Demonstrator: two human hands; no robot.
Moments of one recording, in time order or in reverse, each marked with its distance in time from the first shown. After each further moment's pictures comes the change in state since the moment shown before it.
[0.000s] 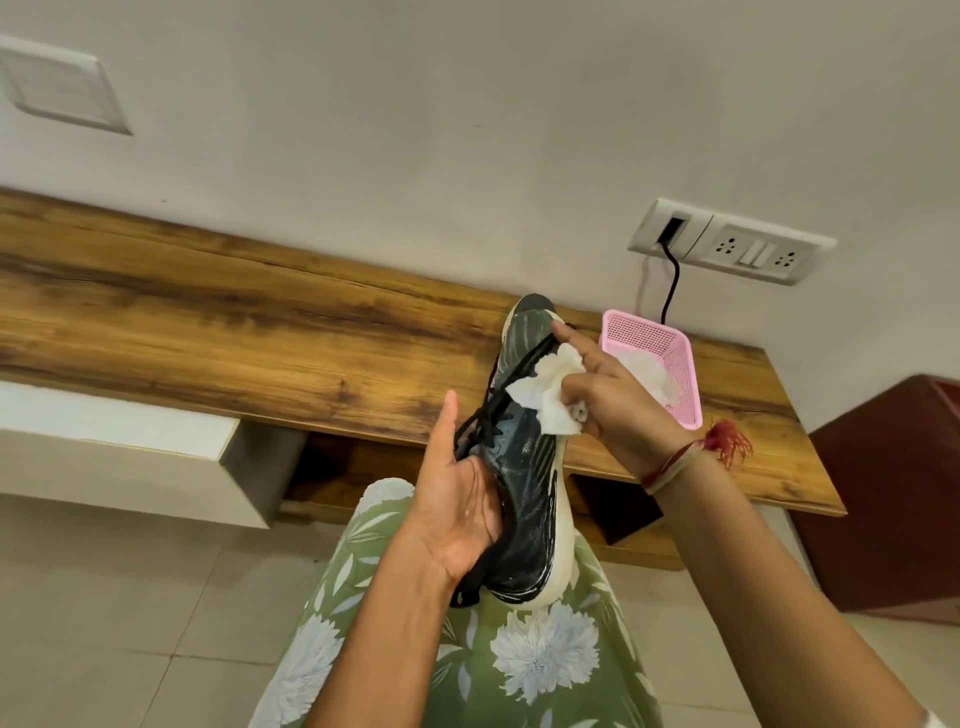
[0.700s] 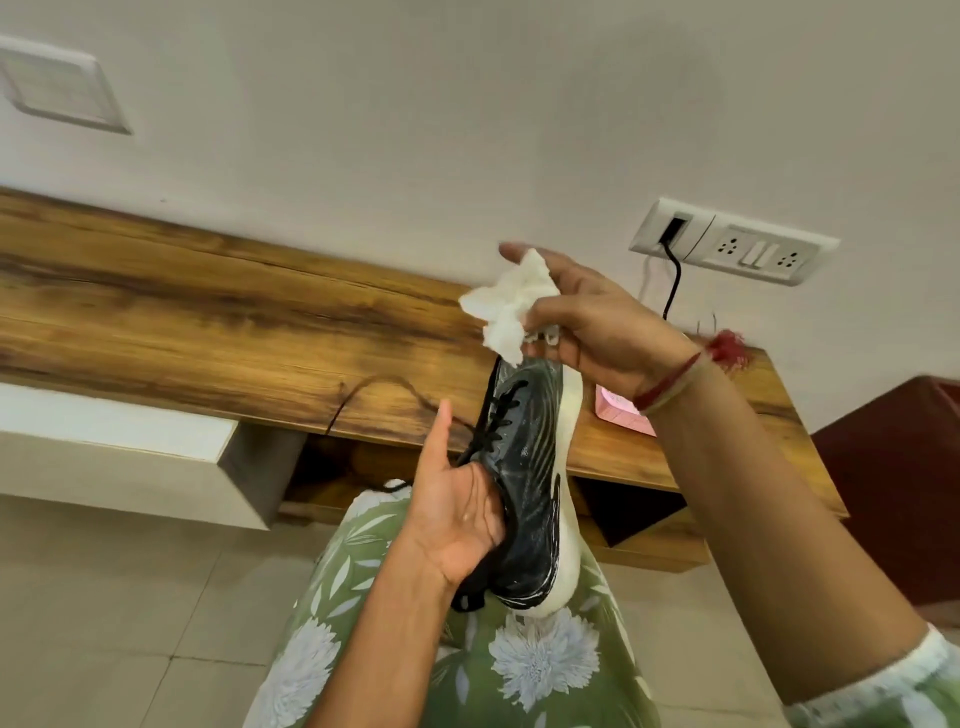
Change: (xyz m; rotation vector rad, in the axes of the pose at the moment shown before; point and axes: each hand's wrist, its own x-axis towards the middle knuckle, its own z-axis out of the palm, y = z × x) left_hand 0.003 -0.001 -0.006 -0.082 -0.013 -0.079; right_hand 0.011 -0.072 0.012 0.141 -0.264 -0.072
